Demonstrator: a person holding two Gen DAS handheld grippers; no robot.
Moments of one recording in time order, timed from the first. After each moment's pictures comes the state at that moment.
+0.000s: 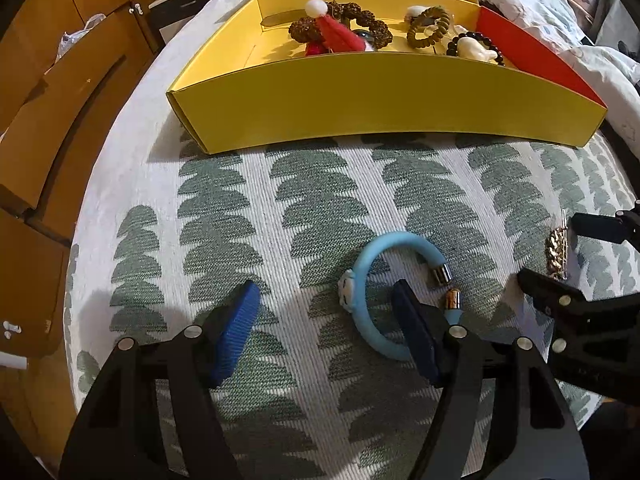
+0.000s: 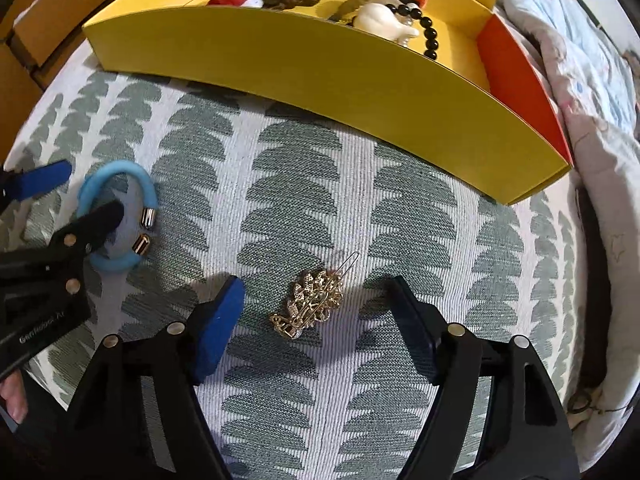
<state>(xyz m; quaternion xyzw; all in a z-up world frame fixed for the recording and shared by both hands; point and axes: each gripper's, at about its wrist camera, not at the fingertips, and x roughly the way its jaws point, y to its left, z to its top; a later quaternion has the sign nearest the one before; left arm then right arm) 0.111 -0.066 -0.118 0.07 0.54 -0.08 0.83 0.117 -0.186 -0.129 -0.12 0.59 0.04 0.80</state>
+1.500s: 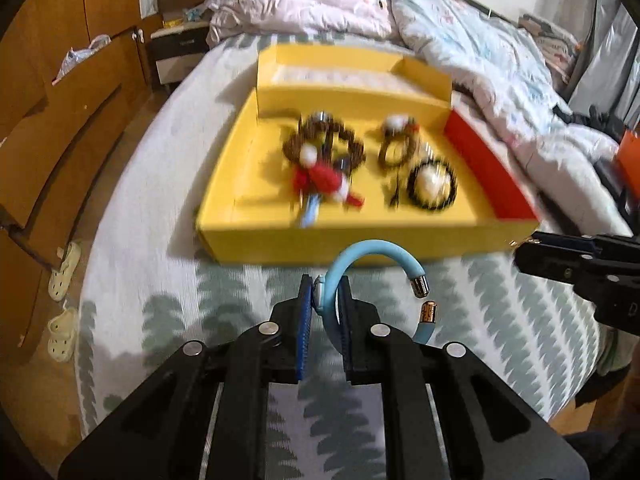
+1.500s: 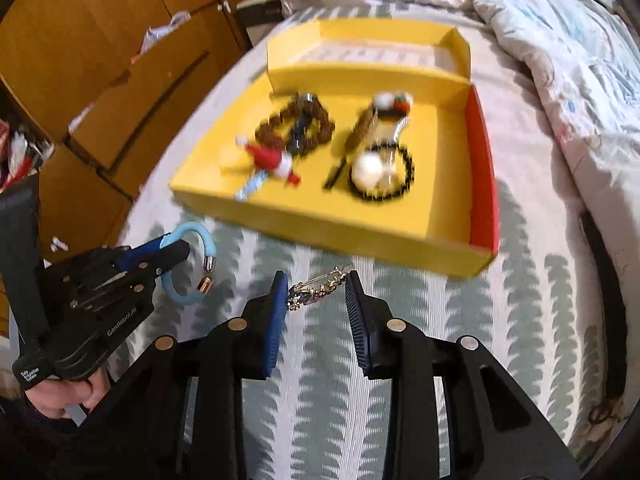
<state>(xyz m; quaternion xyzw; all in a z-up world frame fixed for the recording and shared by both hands) 0.134 -0.060 -0.028 0.00 0.46 -0.12 0.88 0.142 -0.232 0.000 0.06 0.49 0.15 0.86</state>
